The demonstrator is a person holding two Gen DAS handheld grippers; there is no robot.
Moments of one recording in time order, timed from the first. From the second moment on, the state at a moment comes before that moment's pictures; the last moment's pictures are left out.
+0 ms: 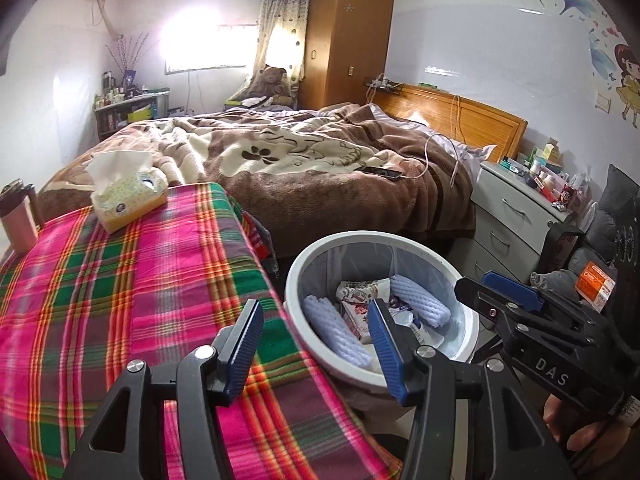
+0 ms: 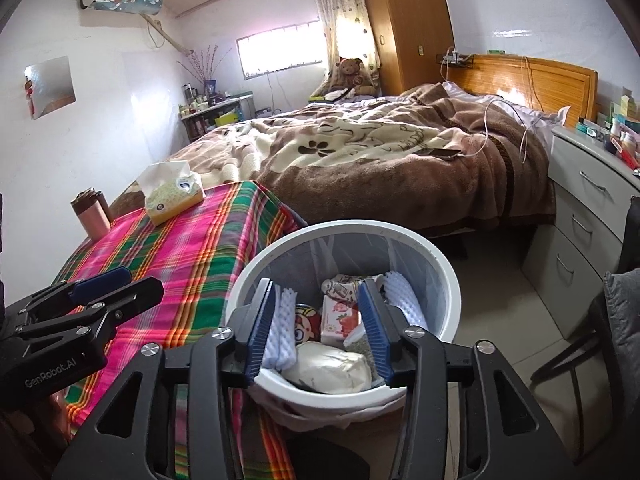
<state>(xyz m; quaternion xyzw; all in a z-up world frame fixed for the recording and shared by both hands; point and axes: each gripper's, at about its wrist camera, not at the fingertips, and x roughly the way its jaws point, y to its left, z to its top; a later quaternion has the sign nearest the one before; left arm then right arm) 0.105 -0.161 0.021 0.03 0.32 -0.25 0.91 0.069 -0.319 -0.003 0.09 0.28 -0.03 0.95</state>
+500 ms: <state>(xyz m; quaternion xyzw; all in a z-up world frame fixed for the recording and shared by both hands) 0.056 -0.109 0.013 0.04 0.29 -0.17 0.94 0.032 -0.286 -0.005 0.09 0.24 -0.05 0.97</state>
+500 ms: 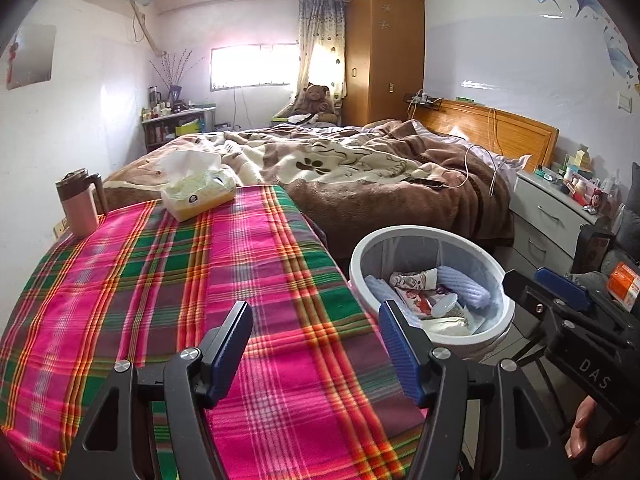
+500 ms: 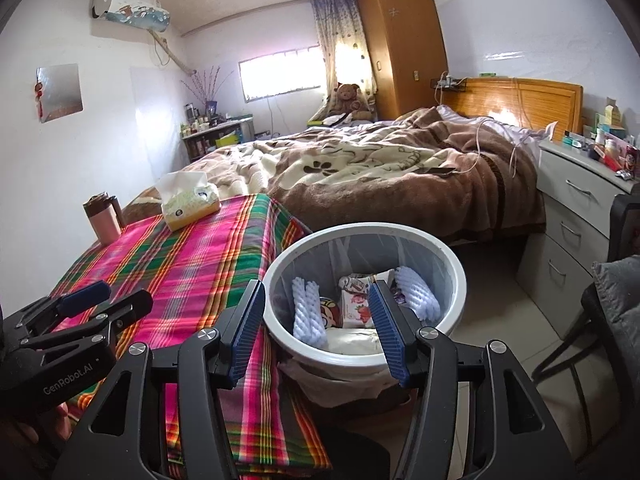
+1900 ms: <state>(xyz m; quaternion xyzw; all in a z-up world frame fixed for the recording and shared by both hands) 0.027 -0.093 0.008 0.03 0.27 -0.15 0.95 0.013 -0.267 -0.011 0.08 0.22 -0.07 0.97</state>
